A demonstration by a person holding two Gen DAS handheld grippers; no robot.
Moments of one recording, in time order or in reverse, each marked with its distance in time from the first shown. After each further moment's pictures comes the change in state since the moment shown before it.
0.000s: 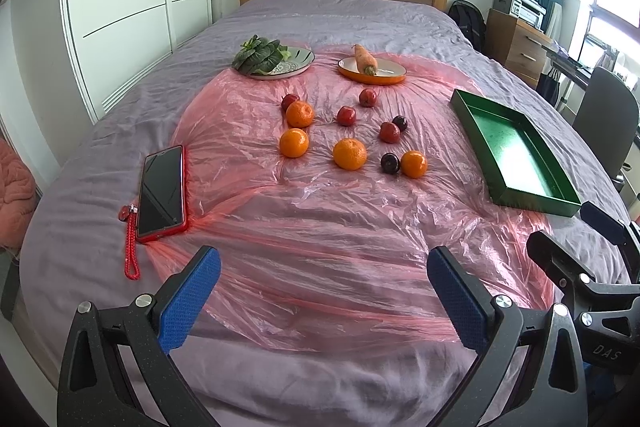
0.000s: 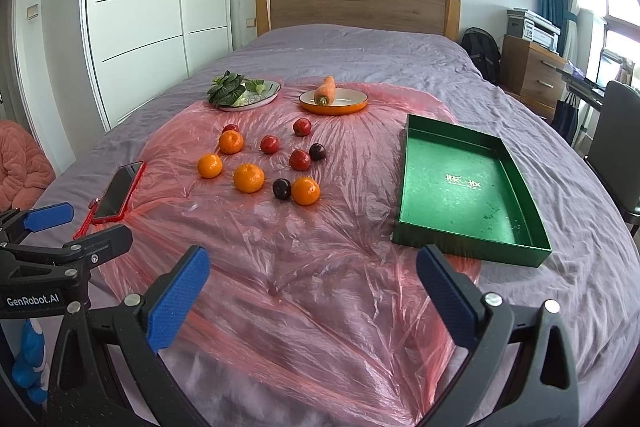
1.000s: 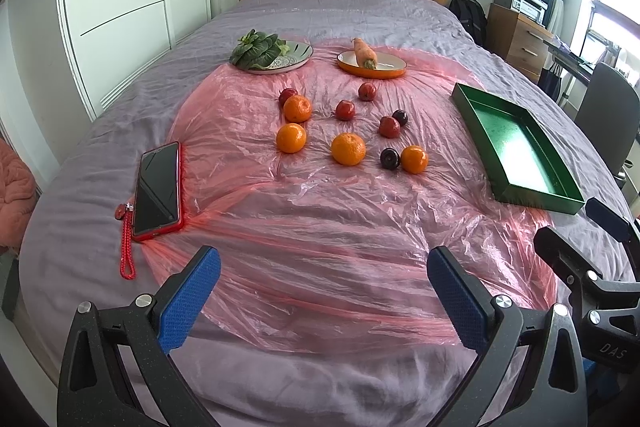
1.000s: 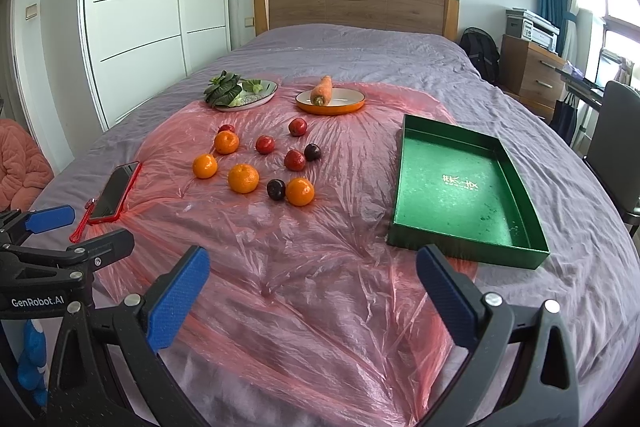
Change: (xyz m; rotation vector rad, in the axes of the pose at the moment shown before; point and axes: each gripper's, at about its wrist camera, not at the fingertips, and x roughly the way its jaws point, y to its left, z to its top) left arm 0.007 -0.002 -0.003 0.008 0.014 0.006; right arm 0.000 -0.001 0.000 -0.005 0.001 -0.003
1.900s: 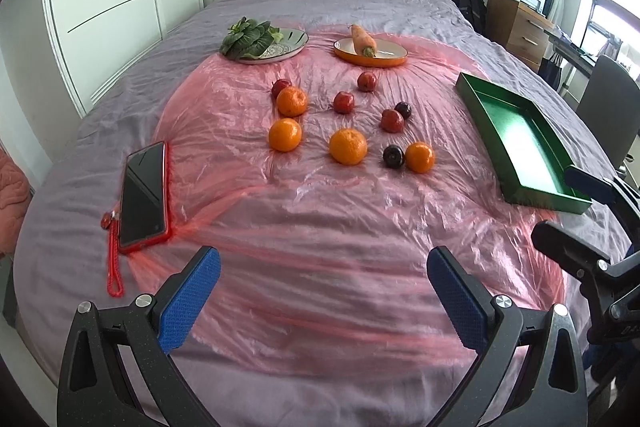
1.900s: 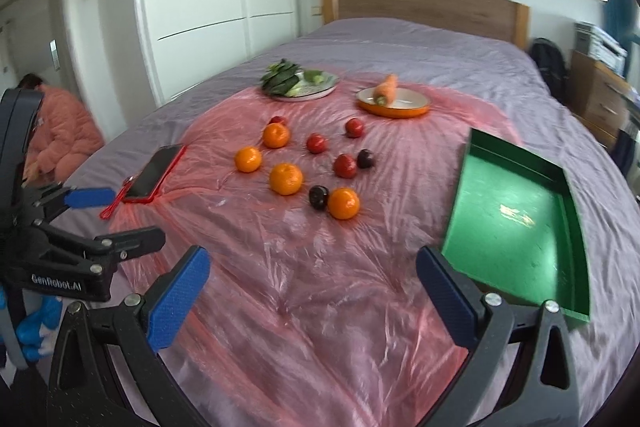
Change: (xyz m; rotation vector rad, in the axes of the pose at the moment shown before) left arm 0.031 -0.001 0.019 0.017 0.059 -0.013; right arm 0.046 -0.016 0.028 -0.149 0.045 0.255
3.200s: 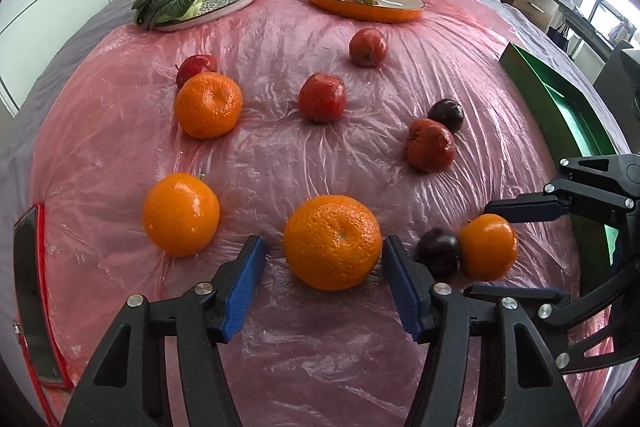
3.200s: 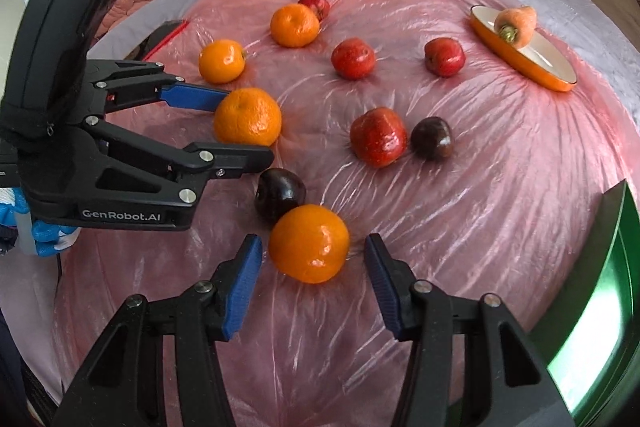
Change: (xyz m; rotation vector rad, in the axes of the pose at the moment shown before) left arm 0.182 -0.014 0.085 0.040 0.177 -0.059; right arm 0.204 -0.049 0.046 -0.329 0.456 0.294
